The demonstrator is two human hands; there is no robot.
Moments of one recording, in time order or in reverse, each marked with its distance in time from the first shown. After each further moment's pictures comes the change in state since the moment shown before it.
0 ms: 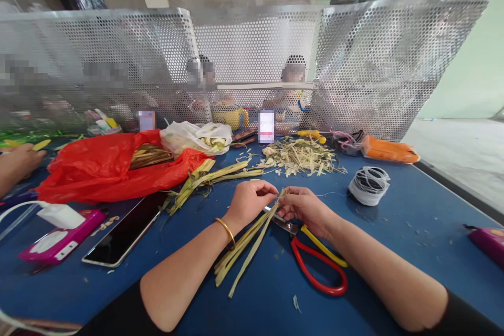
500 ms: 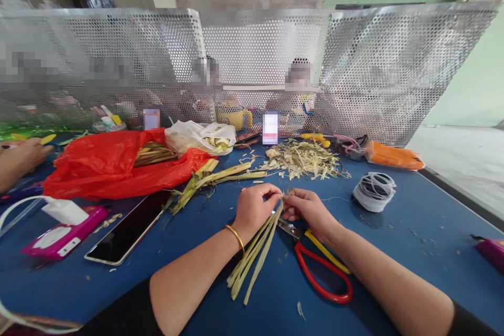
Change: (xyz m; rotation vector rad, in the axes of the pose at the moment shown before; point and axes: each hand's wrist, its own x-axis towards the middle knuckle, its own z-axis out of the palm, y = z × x) left_hand -0.006 -0.005 0.011 0.227 0.186 0.109; right_hand 0.007 0.008 0.004 -0.124 0.151 -0.106
